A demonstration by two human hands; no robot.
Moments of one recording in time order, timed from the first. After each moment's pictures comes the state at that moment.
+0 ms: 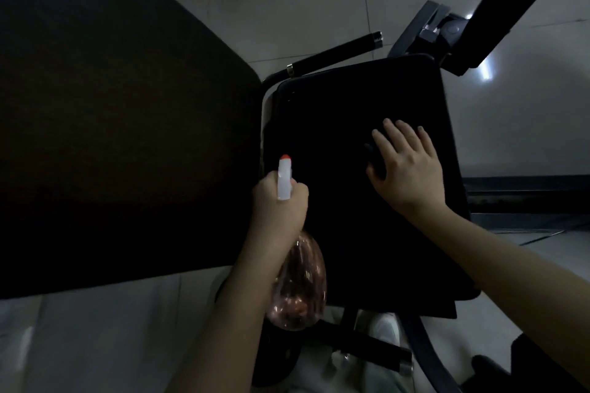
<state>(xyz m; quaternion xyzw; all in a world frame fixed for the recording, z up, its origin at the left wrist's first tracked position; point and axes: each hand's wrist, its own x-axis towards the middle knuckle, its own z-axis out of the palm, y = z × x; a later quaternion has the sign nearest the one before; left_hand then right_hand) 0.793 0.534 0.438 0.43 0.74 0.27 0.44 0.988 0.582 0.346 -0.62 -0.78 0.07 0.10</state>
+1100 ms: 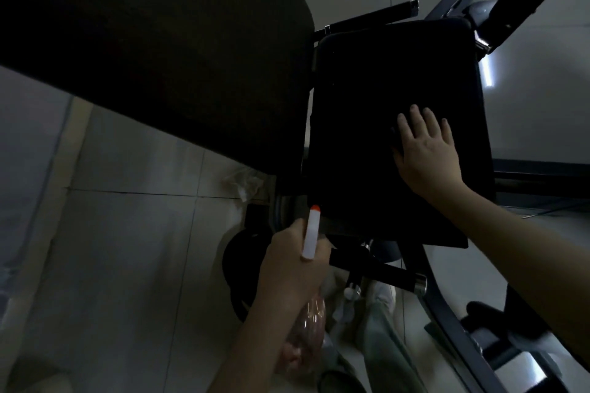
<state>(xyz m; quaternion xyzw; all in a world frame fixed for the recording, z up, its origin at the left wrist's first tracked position) 0.748 0.360 0.434 0.50 0.74 0.15 0.43 0.966 0.513 0.340 -0.62 -0.78 0.06 -0.01</state>
